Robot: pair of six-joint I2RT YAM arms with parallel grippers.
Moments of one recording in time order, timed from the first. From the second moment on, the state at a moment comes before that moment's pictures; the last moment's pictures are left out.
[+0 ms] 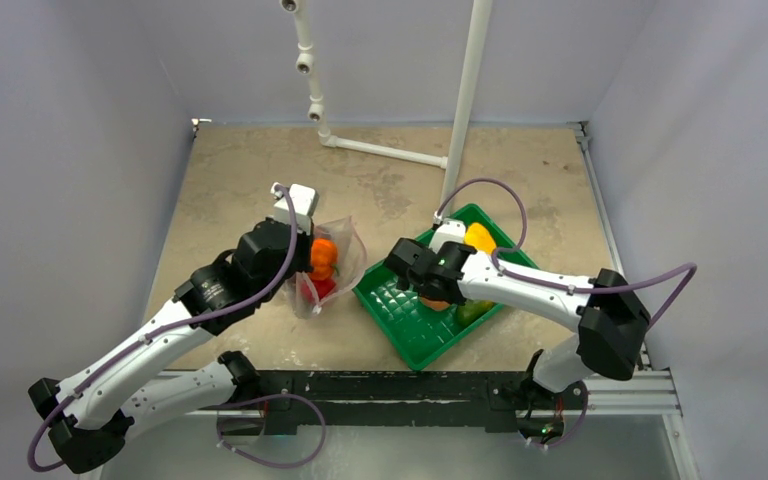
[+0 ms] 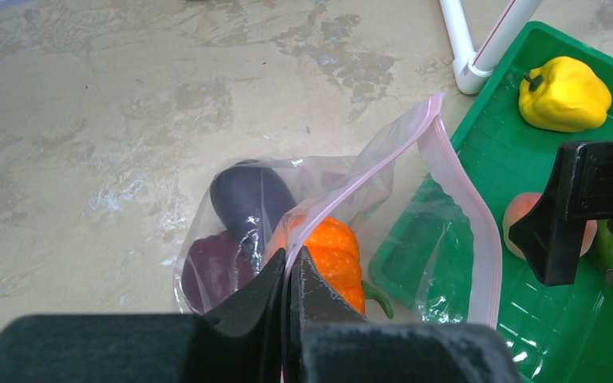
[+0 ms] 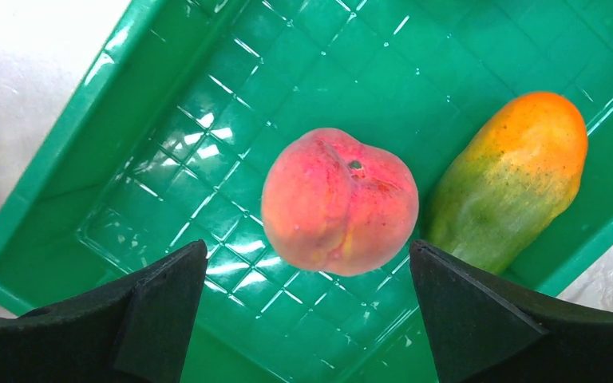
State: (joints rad) left arm -0.83 0.85 0.95 -0.56 -0.48 -0.22; right arm 1.01 1.50 1.10 -0.92 0.61 1.22
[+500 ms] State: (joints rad) left arm -0.83 0.85 0.95 -0.56 -0.48 -0.22; right arm 0.97 1.56 1.04 -0.85 0.59 1.19
